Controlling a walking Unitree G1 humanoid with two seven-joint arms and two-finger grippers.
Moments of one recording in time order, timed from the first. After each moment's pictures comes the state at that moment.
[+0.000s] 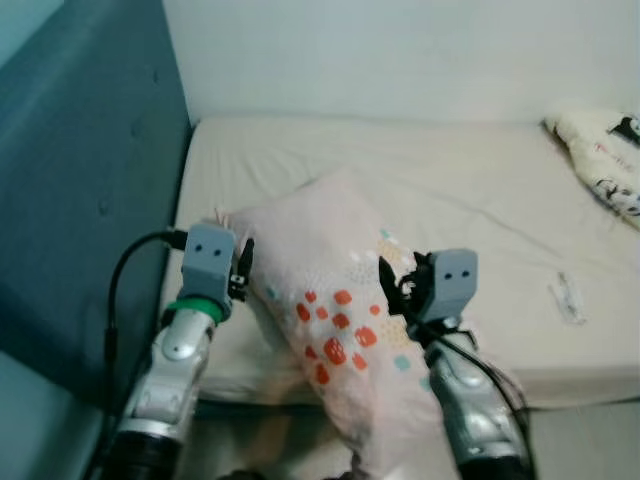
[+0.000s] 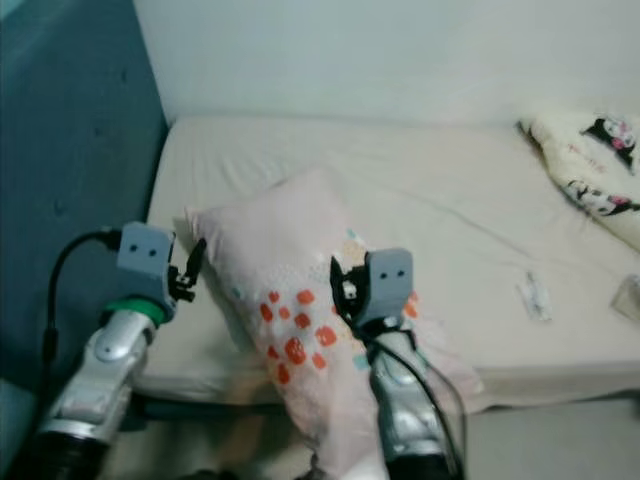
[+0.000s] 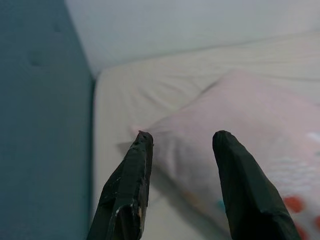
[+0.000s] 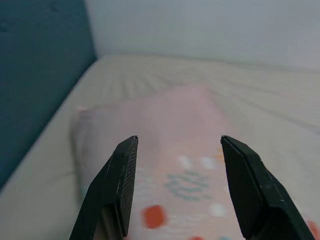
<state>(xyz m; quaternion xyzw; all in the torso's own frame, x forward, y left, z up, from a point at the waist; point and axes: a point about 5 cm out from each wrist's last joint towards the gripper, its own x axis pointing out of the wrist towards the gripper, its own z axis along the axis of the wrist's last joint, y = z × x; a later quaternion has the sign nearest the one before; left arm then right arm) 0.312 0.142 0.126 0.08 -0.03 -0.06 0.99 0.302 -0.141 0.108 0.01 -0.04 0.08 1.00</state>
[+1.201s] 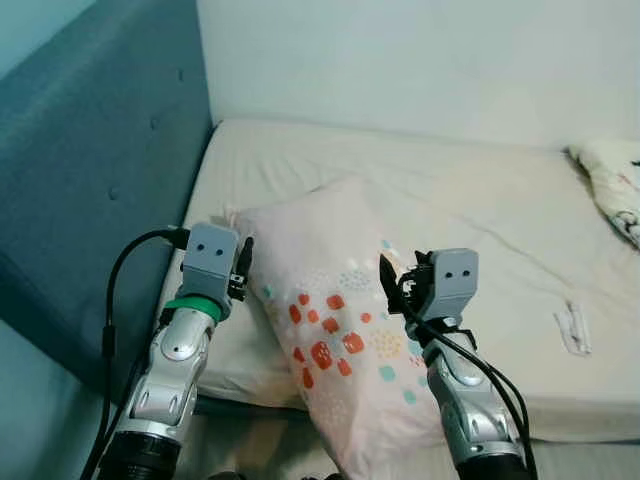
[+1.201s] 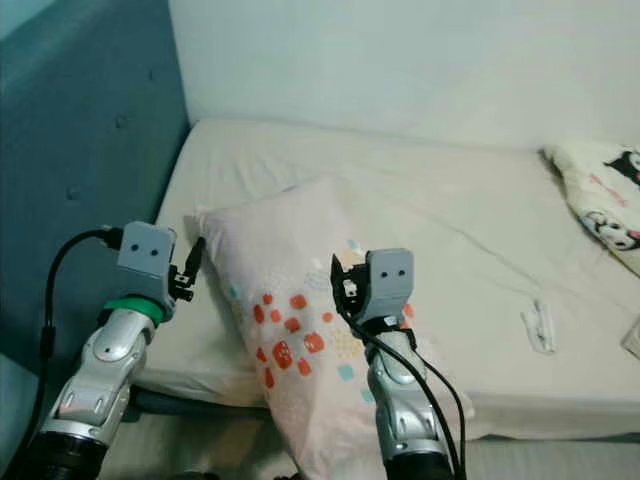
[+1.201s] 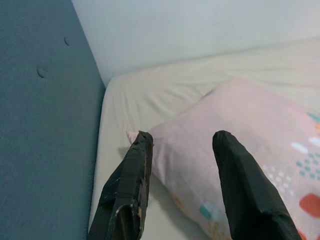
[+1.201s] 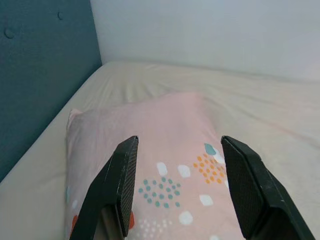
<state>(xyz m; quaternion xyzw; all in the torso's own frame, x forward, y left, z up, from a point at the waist) 0.311 0.138 0.124 0.10 -0.03 -0.06 0.99 0.302 -0.147 0.108 0.00 -0.04 0.08 1.00</state>
